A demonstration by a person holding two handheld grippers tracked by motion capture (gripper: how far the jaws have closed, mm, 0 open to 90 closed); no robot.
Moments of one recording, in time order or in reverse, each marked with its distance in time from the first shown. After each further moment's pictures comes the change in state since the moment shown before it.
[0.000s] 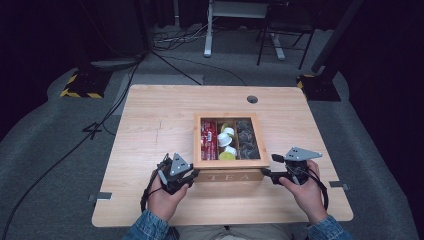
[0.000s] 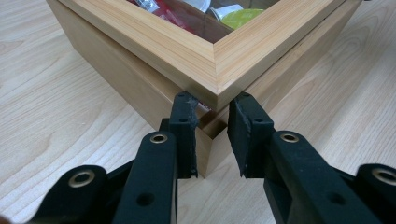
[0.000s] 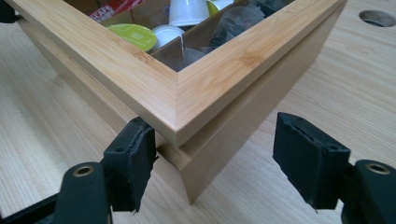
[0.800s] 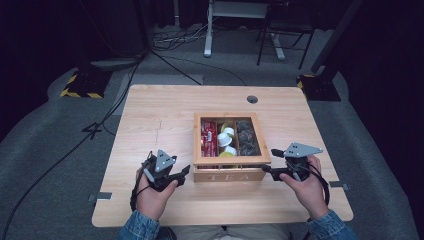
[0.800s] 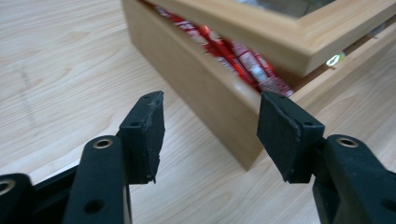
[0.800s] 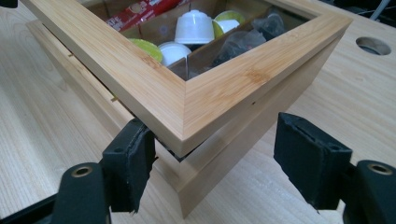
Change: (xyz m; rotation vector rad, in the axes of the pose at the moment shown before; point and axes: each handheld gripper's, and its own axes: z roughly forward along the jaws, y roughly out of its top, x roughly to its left) left arm 0.023 -0.008 -0.022 -0.038 0.110 -0.101; right arm -0.001 0.019 -0.006 -0.016 0.004 -0.081
